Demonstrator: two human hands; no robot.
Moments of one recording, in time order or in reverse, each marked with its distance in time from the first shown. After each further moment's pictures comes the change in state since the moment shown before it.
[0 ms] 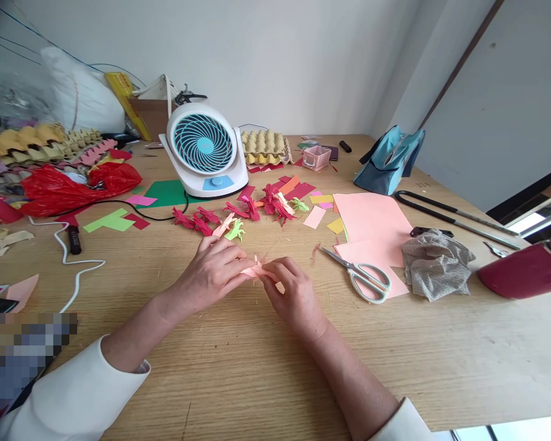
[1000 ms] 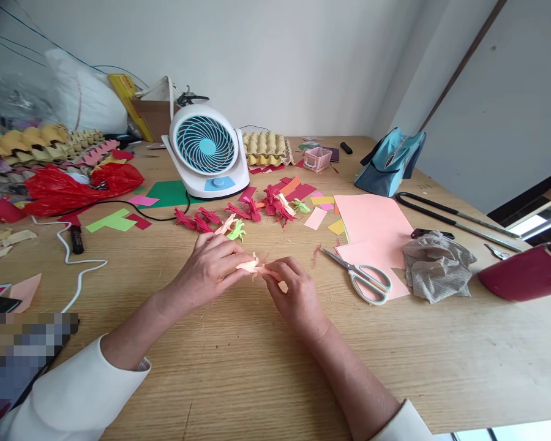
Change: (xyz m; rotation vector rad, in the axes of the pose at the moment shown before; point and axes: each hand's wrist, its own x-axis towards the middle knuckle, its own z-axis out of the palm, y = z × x) left_hand 0.001 -0.007 -0.004 -0.068 0.051 -0.068; right_hand 0.000 0.003 0.001 0.023 0.007 0.033
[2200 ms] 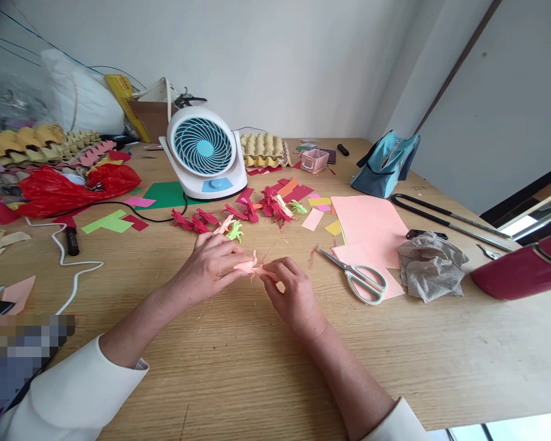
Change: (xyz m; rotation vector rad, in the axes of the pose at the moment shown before) left_hand 0.002 -0.007 0.005 -0.058 -0.060 -0.024; right_hand 0.001 0.000 -0.001 -0.003 0.009 -0.012
